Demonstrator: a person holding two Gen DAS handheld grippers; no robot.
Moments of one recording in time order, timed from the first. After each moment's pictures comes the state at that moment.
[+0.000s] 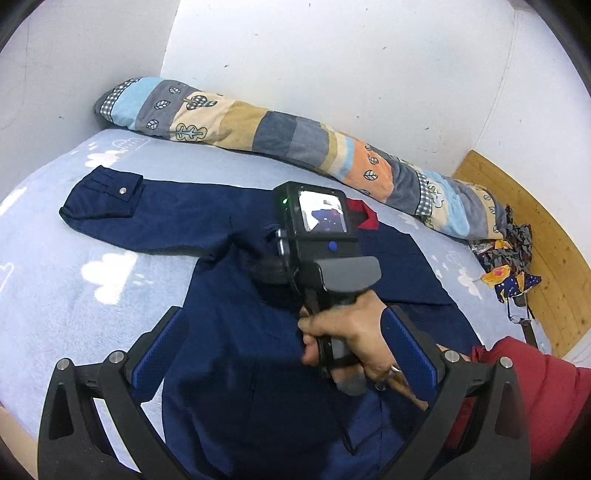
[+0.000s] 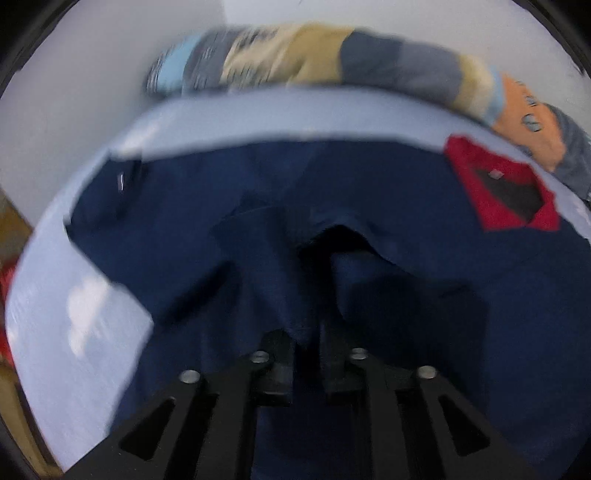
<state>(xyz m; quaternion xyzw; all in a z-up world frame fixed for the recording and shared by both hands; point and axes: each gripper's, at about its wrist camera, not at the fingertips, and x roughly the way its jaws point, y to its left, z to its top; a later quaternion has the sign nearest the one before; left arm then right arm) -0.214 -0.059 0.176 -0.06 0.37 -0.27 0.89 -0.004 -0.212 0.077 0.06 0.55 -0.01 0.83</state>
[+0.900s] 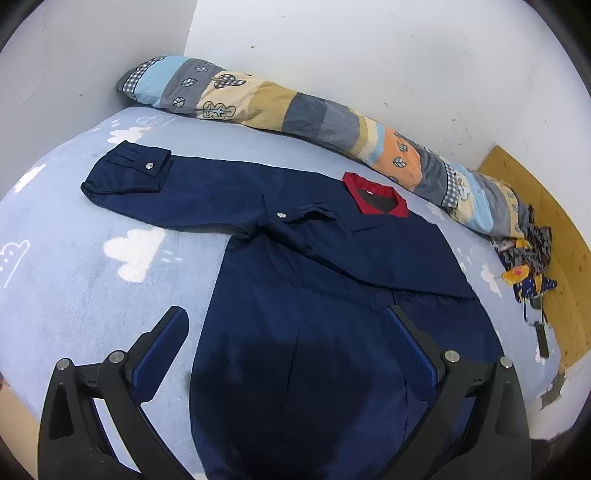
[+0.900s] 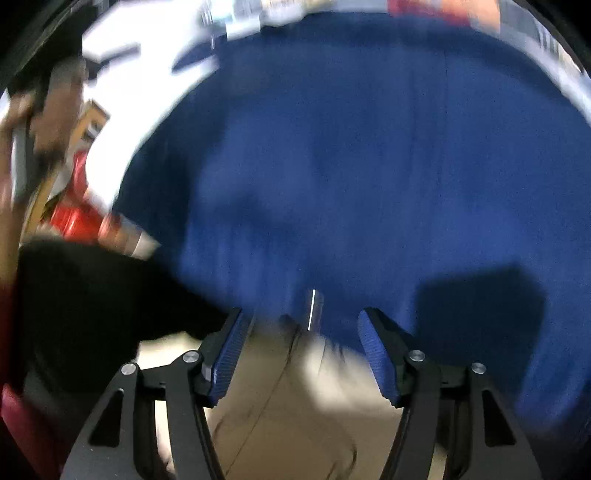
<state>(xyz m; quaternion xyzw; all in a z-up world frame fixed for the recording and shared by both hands) -0.208 -0.040 0.161 -0.05 0.41 -0.23 0.88 -0.414 -0.212 0.110 0.15 0.64 0.09 0.75</state>
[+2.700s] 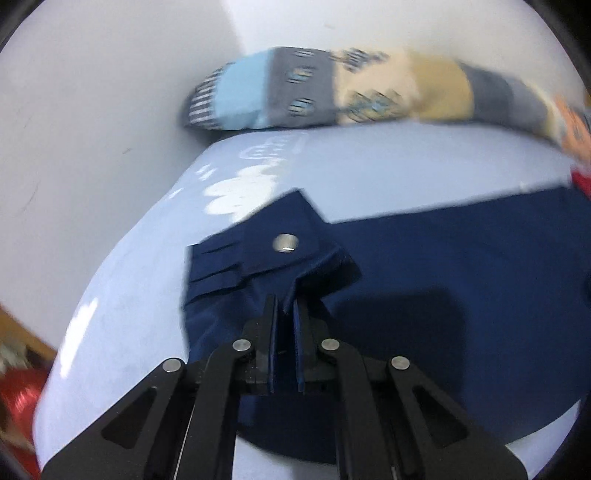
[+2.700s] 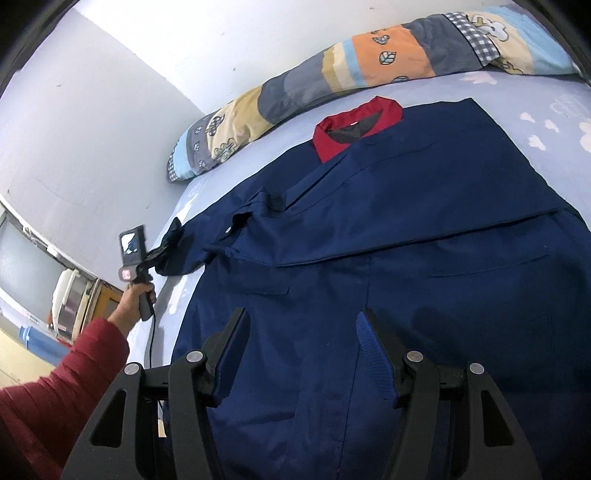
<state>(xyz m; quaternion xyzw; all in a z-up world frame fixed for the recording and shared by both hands) 0.113 0.071 0.064 0.15 0.37 -0.04 0.92 -0.257 -0.365 0.180 0.32 0.45 0.02 0.83</state>
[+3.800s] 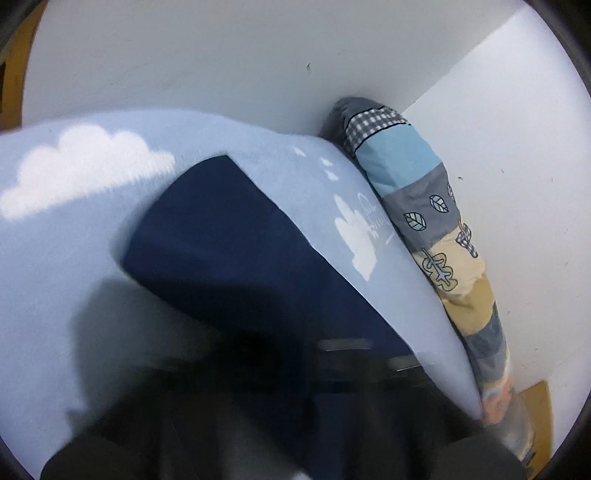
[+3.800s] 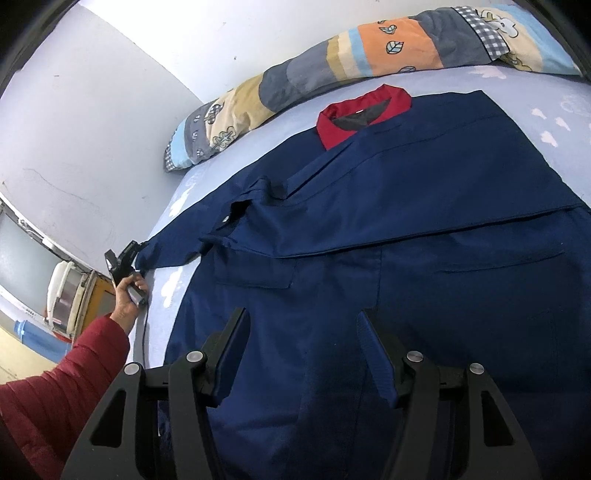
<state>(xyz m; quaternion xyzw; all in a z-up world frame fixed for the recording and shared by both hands) 0.159 0.239 0.021 -0.36 0.35 -0.02 0.86 -0.243 -0.354 0.166 0.30 0.47 0.02 0.83</state>
